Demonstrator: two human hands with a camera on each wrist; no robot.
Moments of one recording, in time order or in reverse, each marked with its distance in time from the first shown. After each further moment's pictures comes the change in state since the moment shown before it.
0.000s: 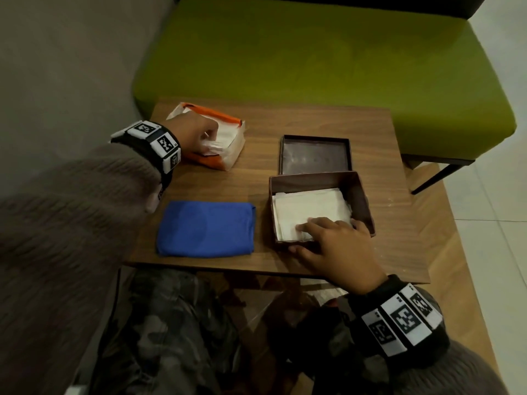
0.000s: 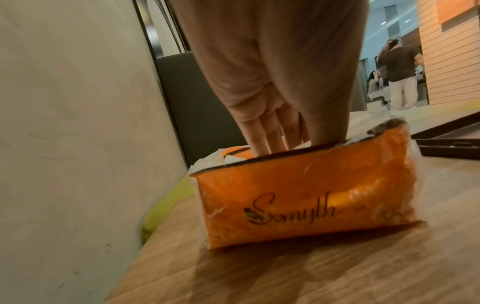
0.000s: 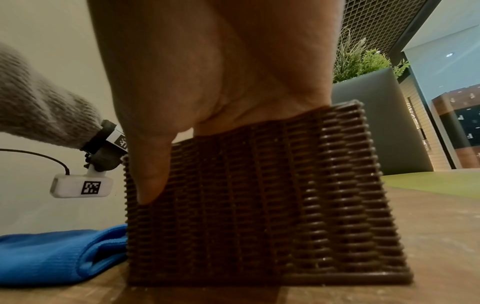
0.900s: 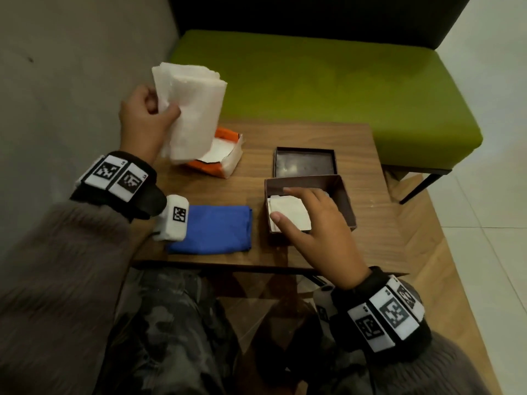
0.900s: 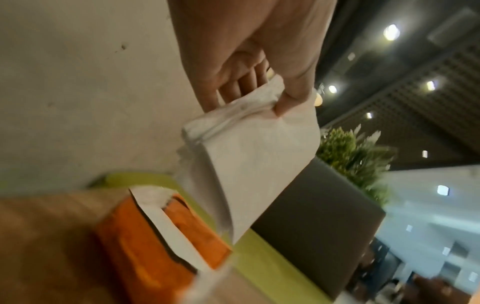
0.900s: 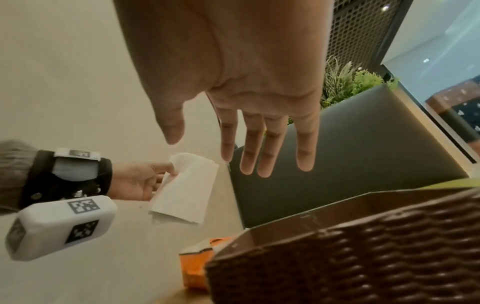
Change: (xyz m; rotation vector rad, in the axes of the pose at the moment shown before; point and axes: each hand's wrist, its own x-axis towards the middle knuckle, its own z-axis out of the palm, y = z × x) left_hand -0.095 0.025 -0.048 -0.987 0.832 -0.244; right_hand -0.035 -0.032 -0.029 0.626 0.481 -0.154
